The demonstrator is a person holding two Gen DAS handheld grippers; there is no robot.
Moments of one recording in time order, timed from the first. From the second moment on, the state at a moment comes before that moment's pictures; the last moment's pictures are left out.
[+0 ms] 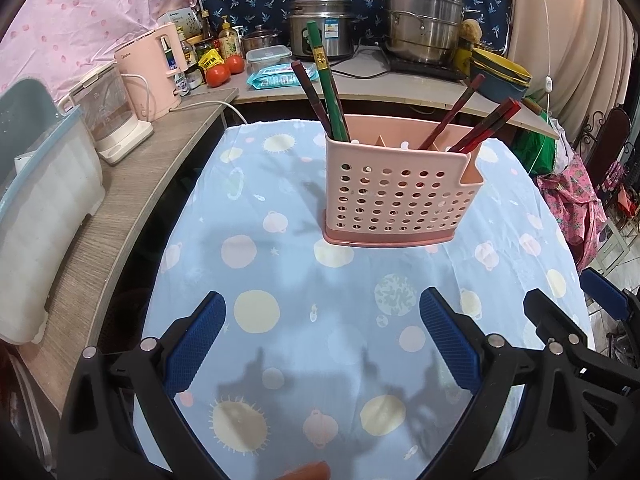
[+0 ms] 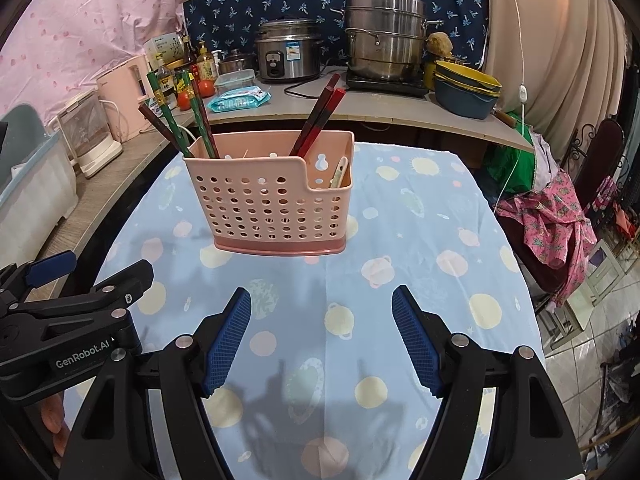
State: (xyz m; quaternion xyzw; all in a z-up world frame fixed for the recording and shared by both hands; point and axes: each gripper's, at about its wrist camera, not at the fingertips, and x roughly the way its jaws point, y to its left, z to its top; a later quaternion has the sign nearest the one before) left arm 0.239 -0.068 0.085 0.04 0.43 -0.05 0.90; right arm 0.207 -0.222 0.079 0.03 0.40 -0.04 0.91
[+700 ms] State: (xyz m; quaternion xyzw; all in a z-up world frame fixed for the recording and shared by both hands) left arm 0.244 -0.066 0.092 0.03 0.42 -0.04 0.91; right arm 0.211 -0.223 0.083 0.03 0.39 -0.05 0.92
